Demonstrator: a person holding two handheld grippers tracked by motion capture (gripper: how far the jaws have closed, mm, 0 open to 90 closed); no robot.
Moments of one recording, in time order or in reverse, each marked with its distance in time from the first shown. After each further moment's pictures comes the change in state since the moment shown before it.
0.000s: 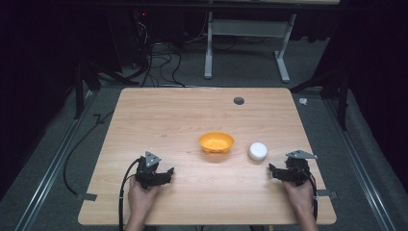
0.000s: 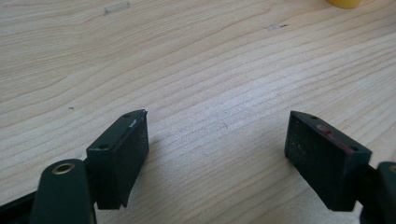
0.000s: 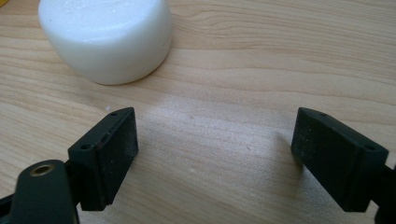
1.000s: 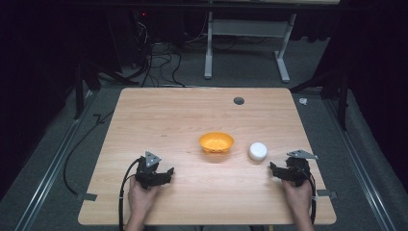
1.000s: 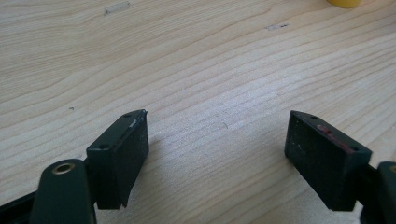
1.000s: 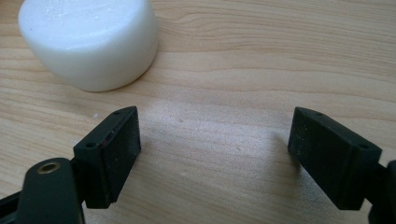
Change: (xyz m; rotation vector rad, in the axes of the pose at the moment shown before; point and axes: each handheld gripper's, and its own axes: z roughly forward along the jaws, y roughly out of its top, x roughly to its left) left arm 0.000 0.000 0.000 0.000 0.001 0.003; right arm 0.000 0.000 0.000 -0.005 -0.042 0.037
